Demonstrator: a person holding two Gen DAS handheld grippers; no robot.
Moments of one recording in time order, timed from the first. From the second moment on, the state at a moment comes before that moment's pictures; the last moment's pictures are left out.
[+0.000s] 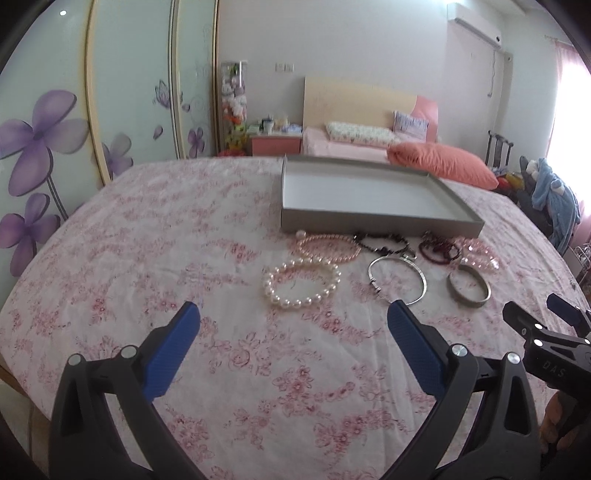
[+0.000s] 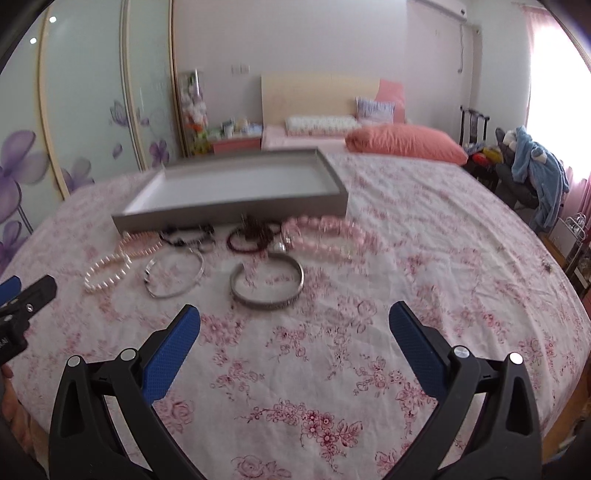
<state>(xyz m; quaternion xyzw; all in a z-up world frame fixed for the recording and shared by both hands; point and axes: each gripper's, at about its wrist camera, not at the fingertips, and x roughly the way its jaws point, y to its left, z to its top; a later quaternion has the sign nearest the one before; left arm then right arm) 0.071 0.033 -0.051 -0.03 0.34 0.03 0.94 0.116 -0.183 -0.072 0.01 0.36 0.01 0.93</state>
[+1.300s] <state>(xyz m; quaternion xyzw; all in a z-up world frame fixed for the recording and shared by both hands) 0.166 0.062 -0.088 -0.06 0.45 0.02 0.89 0.172 -0.157 -0.092 -0.01 0.44 0.05 0.90</state>
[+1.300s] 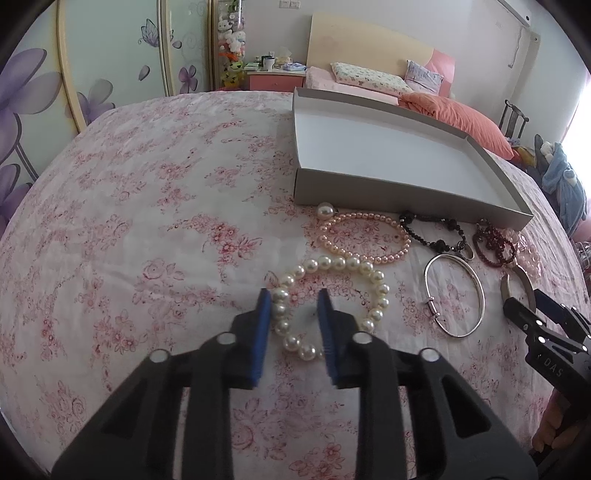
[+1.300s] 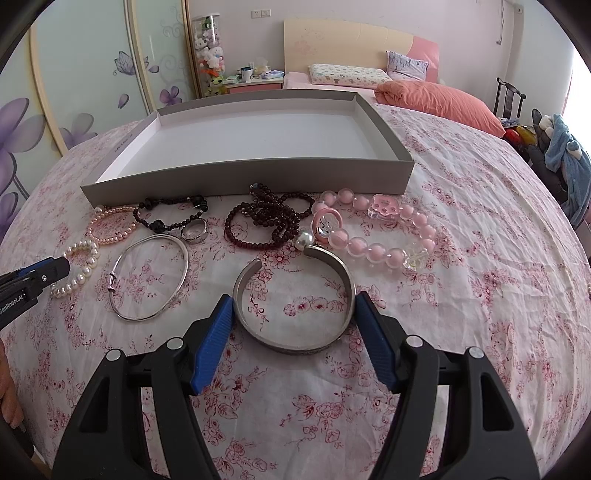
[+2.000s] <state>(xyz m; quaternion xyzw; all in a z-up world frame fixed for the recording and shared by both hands) 0.142 0.062 -0.052 -0.10 0.39 -0.03 0.91 0.160 -0.178 -0.076 0.02 0.40 0.05 0.91</state>
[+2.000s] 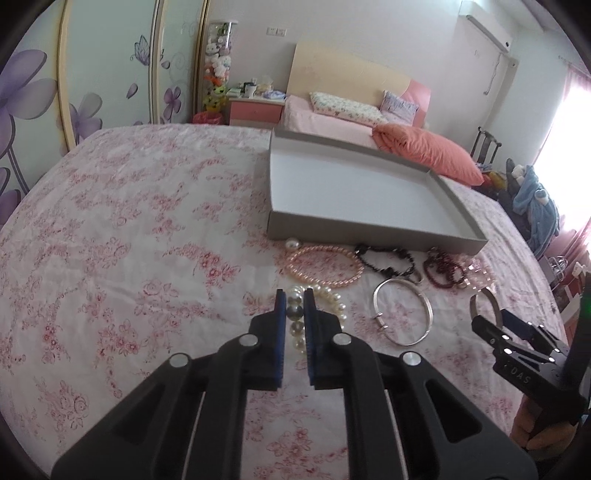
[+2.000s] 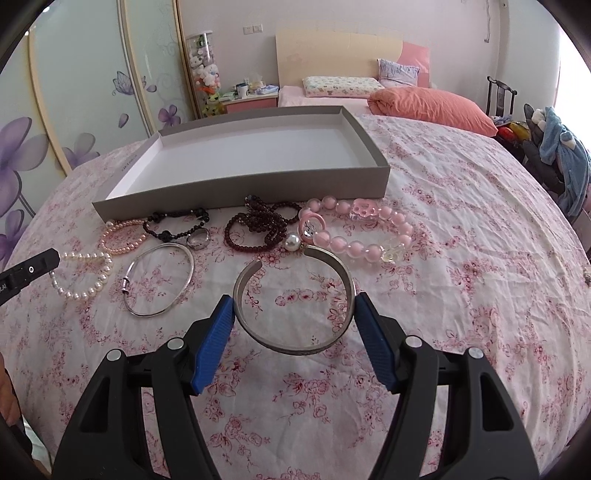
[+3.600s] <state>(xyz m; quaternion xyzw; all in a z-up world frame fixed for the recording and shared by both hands) 0.230 -0.005 0.013 0.00 0.28 -0.02 0.96 0.238 -0.180 0.005 0.01 0.21 0.05 0.98</state>
